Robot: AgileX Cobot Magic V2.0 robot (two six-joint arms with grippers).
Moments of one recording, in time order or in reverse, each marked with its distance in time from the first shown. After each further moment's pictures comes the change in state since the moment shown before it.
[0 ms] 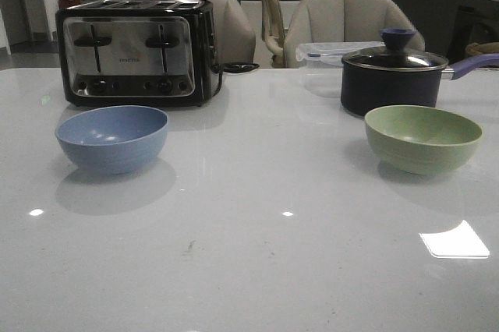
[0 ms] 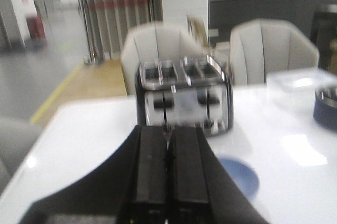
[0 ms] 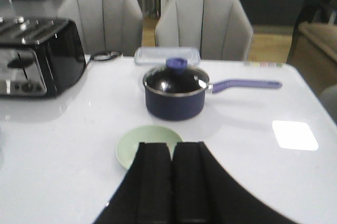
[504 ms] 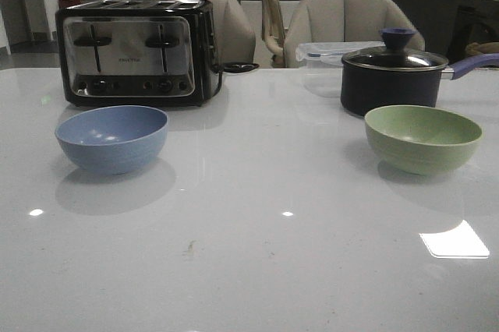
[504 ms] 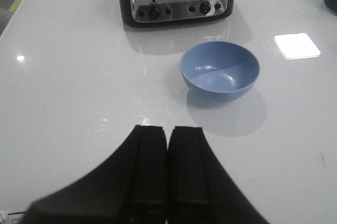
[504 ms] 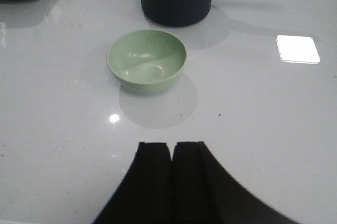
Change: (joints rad) left arm 0.000 0.101 0.122 -0.006 0.110 0.000; right arm 0.000 0.086 0.116 0.000 0.096 0.000
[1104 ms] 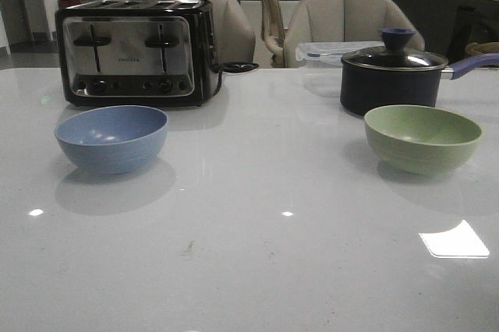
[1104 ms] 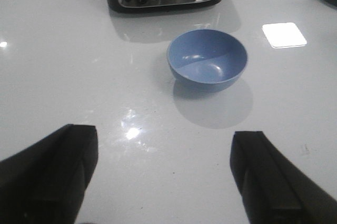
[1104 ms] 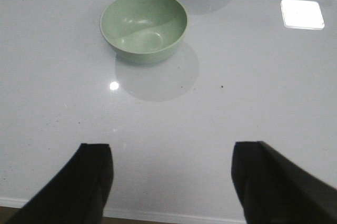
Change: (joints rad) left arm -0.020 0.042 0.000 -0.057 0.000 0.029; right arm 0.000 0.118 -0.031 0.000 0.039 0.000
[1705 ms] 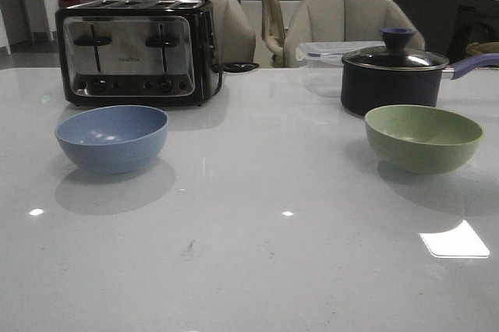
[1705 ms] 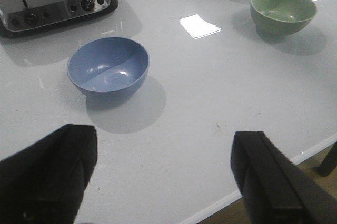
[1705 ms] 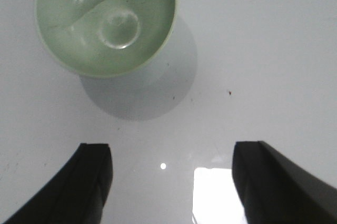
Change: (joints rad) left arm -0.290 0.000 -0.006 -0.054 -0.002 0.055; right arm -0.071 0.866 -0.494 0.031 0.070 0.000
